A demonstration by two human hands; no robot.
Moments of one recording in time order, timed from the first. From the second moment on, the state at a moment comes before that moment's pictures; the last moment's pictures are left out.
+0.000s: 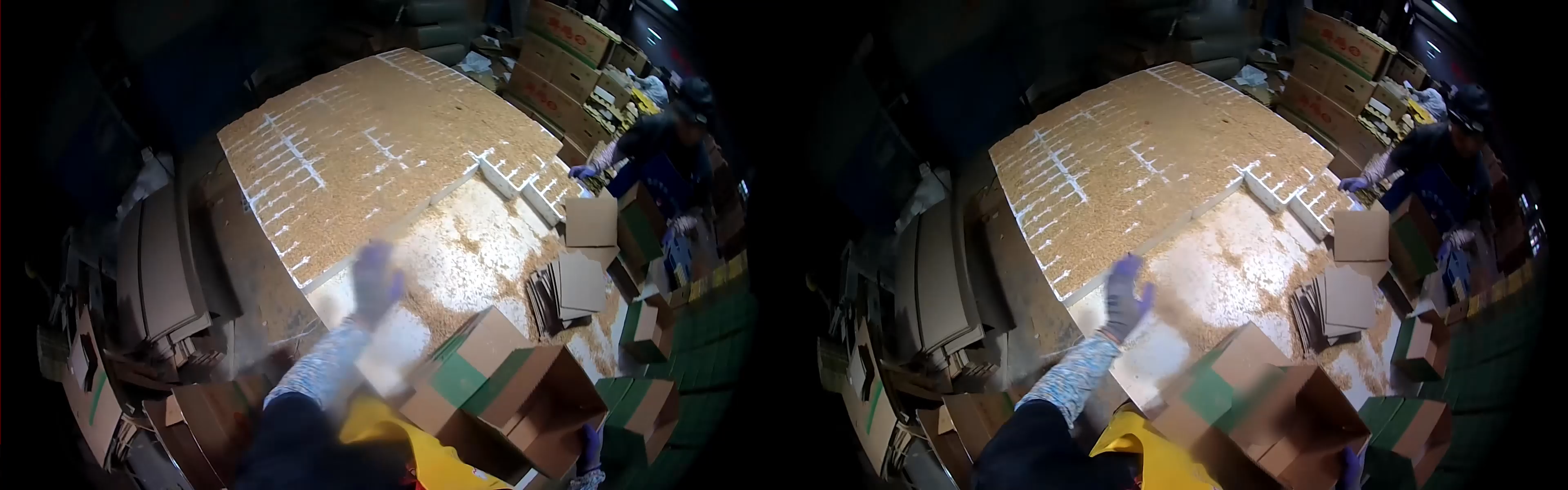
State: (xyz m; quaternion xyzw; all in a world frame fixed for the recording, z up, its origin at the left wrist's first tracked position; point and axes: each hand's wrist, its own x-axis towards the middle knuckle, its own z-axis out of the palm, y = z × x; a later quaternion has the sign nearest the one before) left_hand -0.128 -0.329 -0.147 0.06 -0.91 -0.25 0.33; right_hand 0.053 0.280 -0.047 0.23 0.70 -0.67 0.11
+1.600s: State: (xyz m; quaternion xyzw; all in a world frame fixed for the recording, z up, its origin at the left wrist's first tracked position) left_hand -0.077 -0.094 -0.052 -0.37 -0.89 -0.17 -0.21; right_hand 0.061 0.242 -0.039 0.14 0.81 -0.56 -0.08
